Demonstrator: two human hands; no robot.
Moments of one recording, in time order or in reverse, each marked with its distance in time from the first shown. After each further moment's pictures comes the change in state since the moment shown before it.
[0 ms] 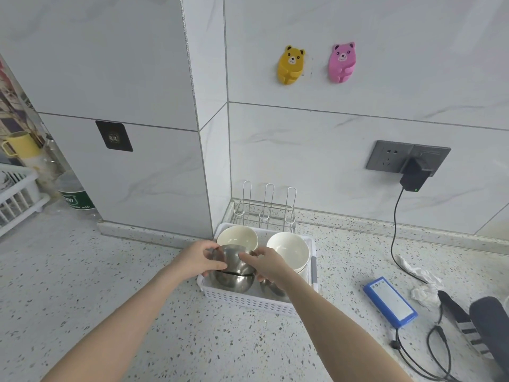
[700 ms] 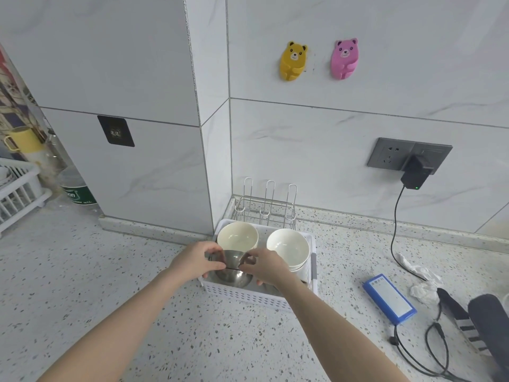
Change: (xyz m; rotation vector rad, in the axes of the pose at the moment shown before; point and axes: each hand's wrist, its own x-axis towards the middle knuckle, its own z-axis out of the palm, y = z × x) left_hand -0.016 0.000 0.006 0.182 0.066 0.084; right_hand -0.014 -0.005 0.005 -0.364 -0.046 -0.100
